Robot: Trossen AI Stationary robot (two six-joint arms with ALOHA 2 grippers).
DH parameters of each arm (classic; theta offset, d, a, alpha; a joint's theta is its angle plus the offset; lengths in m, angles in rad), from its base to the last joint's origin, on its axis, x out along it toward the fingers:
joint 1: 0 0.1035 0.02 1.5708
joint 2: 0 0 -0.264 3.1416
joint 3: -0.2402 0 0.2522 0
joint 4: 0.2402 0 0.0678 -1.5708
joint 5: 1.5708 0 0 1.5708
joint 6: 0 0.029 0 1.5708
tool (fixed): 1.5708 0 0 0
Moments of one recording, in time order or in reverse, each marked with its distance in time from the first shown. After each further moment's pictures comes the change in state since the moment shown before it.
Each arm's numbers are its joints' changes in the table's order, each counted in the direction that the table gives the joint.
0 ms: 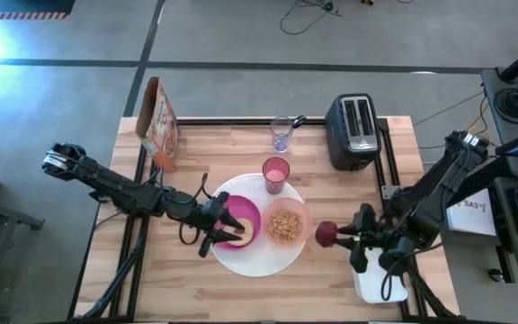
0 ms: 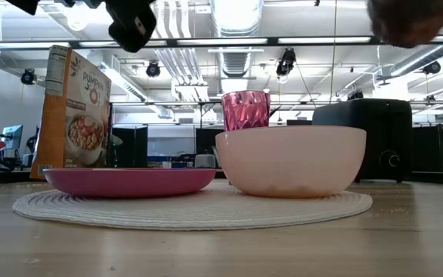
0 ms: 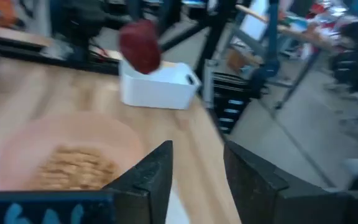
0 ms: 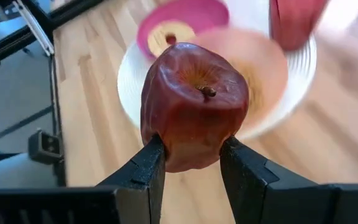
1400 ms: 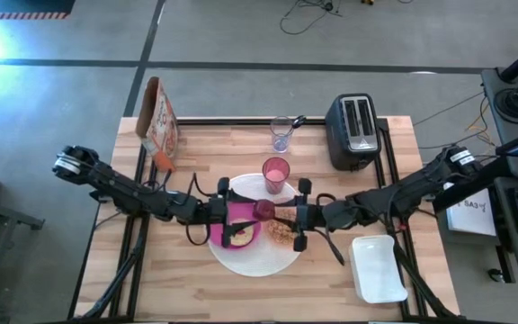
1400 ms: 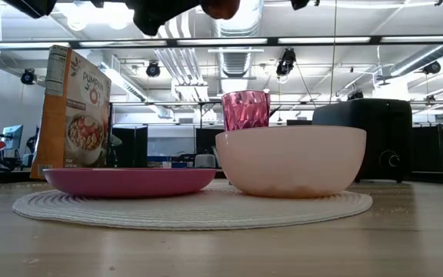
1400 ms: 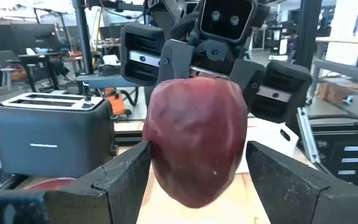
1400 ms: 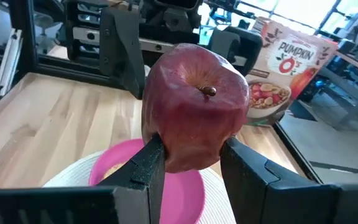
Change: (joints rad) left arm 0.003 -0.157 -0.012 -0.379 -0.363 0.376; right arm -0.505 -0.285 -0.043 -0.963 -0.211 -1.339
